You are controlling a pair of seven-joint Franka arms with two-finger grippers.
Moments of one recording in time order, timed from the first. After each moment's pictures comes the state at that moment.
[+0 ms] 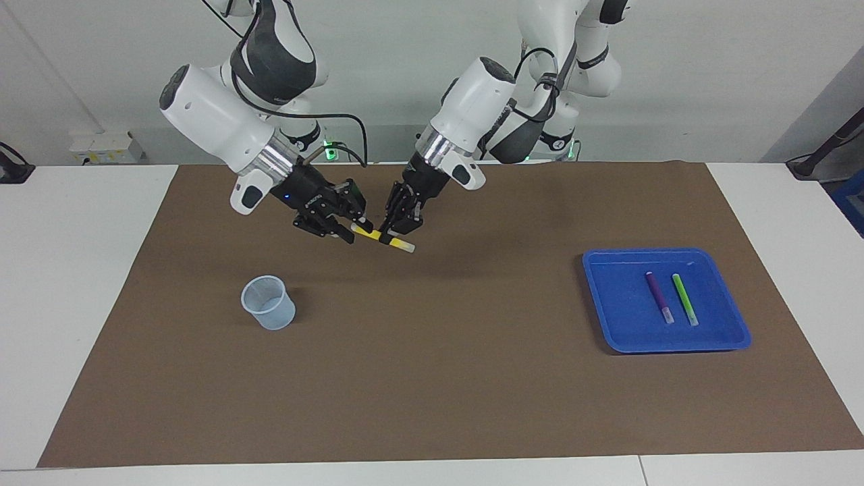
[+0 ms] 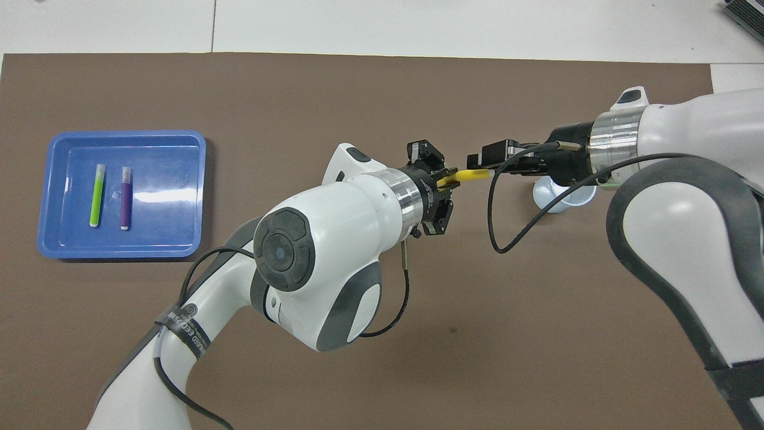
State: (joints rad) left arm -0.55 0.25 -0.23 -1.75 -0.35 2.69 -2.12; right arm 0.06 0.07 0.14 -1.81 0.69 2.08 -0.05
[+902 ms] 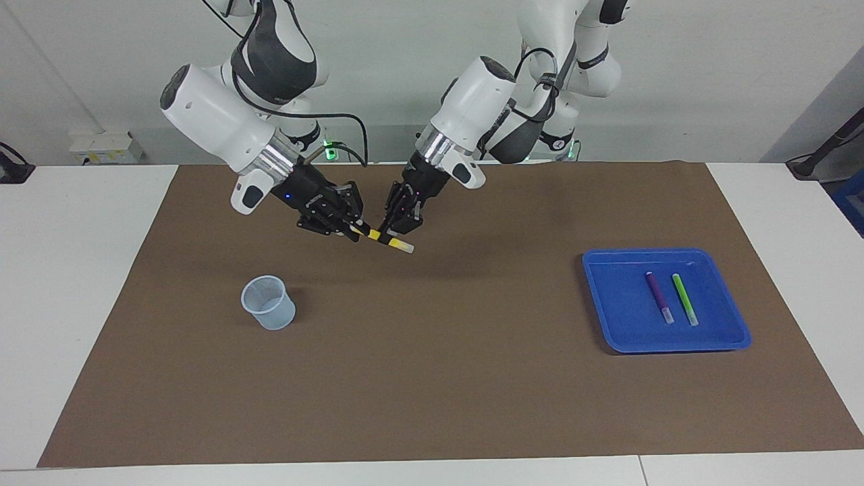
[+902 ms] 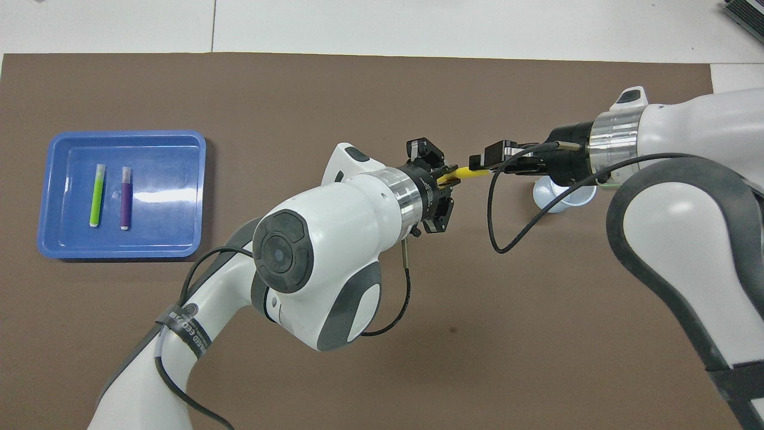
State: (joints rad) left arm -0.55 0.25 -0.23 -1.75 -0.35 2.71 -2.13; right arm 0.06 0.07 0.14 -1.80 0.70 2.08 -0.05
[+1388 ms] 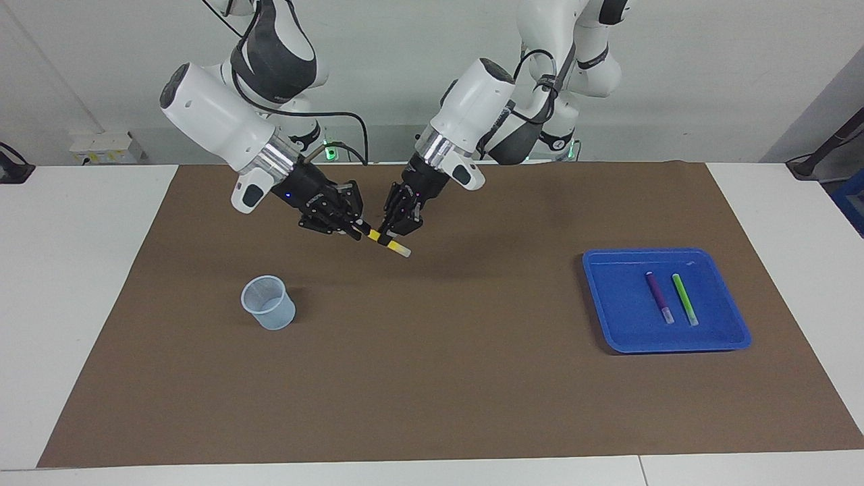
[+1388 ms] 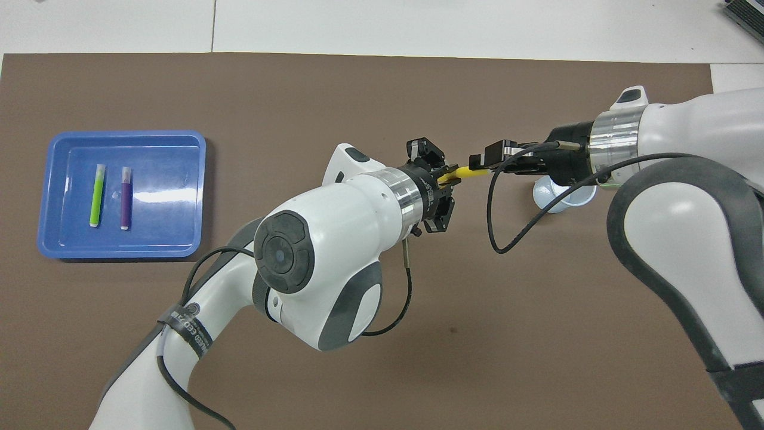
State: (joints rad) left arm -0.55 0.26 -0.23 -1.75 -0.35 2.72 -2.13; right arm 0.06 0.07 0.14 -1.80 0.70 2.08 -0.05
